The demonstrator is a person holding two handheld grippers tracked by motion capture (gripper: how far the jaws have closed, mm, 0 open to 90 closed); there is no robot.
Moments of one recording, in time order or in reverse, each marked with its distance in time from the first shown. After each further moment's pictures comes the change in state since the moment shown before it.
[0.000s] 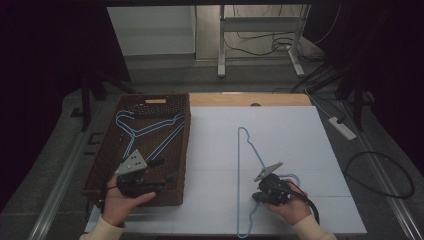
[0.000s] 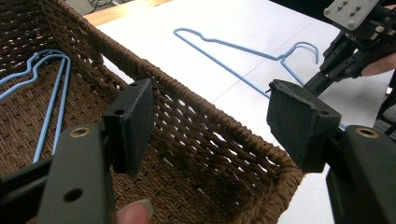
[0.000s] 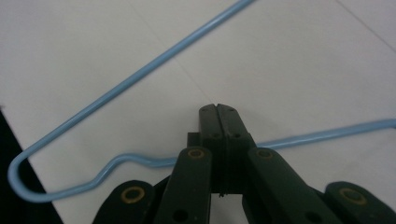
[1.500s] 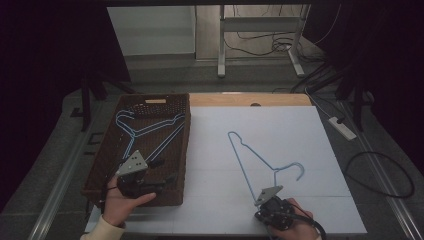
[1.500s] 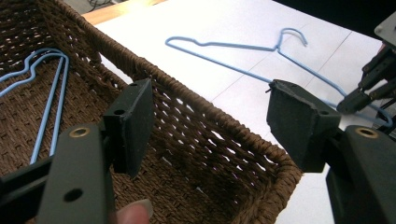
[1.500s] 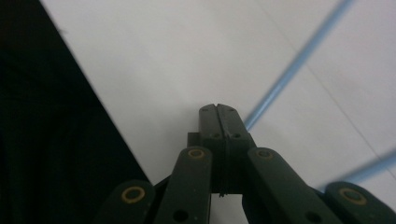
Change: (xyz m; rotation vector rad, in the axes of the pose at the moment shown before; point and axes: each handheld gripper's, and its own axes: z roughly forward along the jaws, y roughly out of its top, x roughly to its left) left arm -0.001 -0.001 0.001 0.004 0.000 0.003; right arm 0.047 -0.032 -0.013 0.030 -0.043 -0.098
